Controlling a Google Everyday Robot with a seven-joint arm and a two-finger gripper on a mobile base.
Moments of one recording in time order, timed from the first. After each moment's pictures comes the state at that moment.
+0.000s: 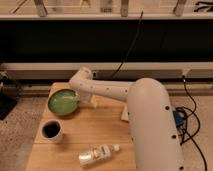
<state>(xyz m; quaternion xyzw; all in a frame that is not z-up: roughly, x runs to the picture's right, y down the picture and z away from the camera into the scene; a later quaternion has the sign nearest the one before) -0.121 0.095 0.924 -0.22 -0.17 -0.54 0.80</state>
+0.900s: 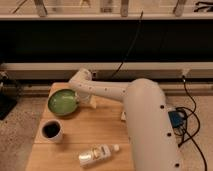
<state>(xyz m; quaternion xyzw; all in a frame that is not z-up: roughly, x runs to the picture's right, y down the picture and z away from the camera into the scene) -0.122 0.103 0.934 -0.22 -0.17 -0.54 0.79</state>
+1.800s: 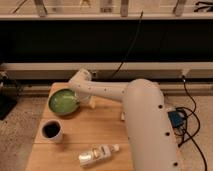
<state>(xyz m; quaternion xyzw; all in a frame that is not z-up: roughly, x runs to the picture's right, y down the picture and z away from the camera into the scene) -0.125 0.105 0.936 -0.22 -0.18 -0.54 0.79</state>
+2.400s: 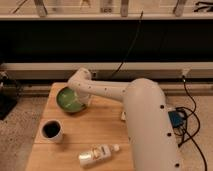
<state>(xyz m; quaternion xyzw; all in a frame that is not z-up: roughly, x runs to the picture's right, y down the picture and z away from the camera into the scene) -0.123 0.102 0.930 -0.23 -0.18 -0.54 0.79</state>
